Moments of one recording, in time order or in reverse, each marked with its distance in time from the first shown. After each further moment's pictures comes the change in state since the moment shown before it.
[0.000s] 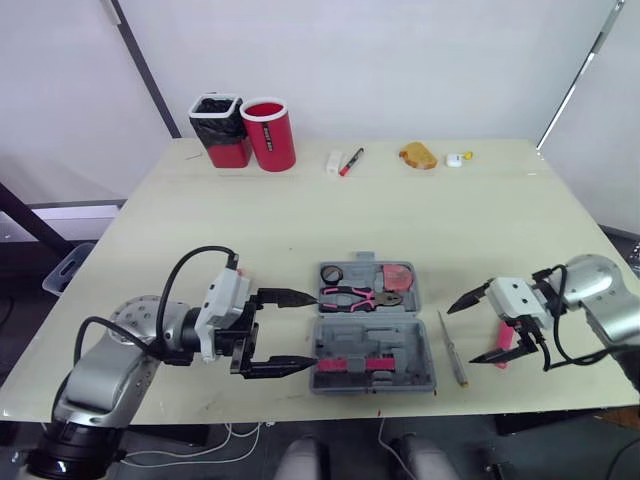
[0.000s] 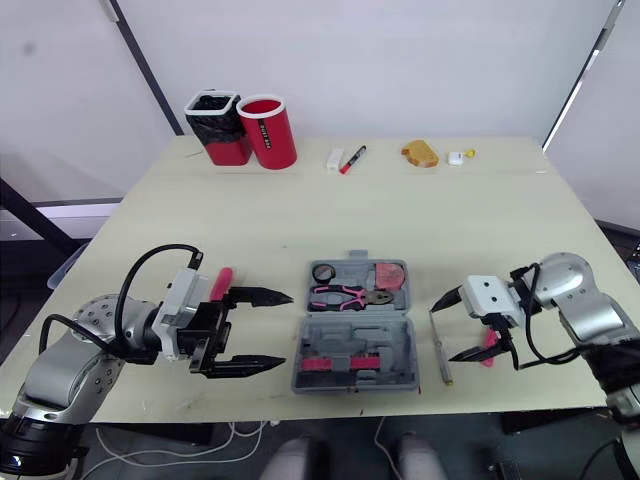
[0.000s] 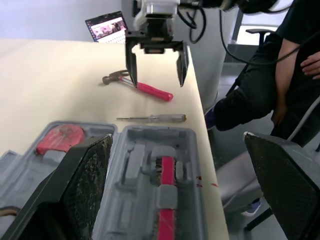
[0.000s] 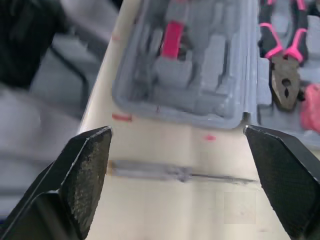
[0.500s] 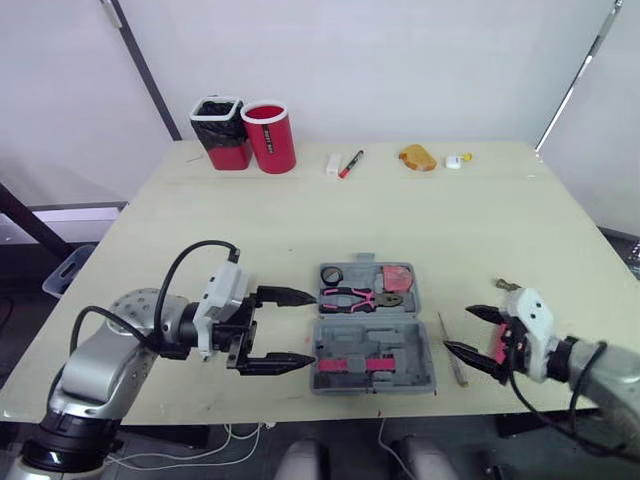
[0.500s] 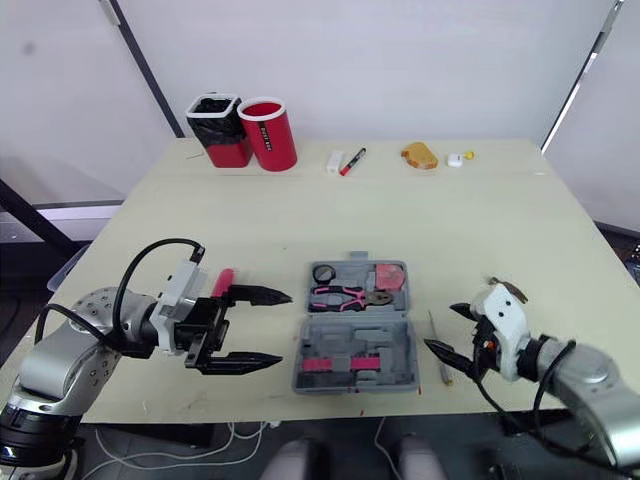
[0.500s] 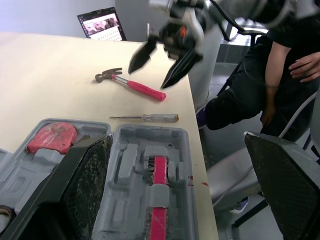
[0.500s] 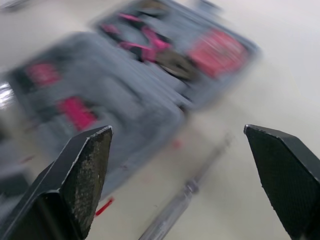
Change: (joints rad) left arm -0.032 0.017 -0.006 0.003 -0.030 0.071 -0.012; right arm 0.677 0.053 -0.541 -0.848 0.313 0.895 -0.637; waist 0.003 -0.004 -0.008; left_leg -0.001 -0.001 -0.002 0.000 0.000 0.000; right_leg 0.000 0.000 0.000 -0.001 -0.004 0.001
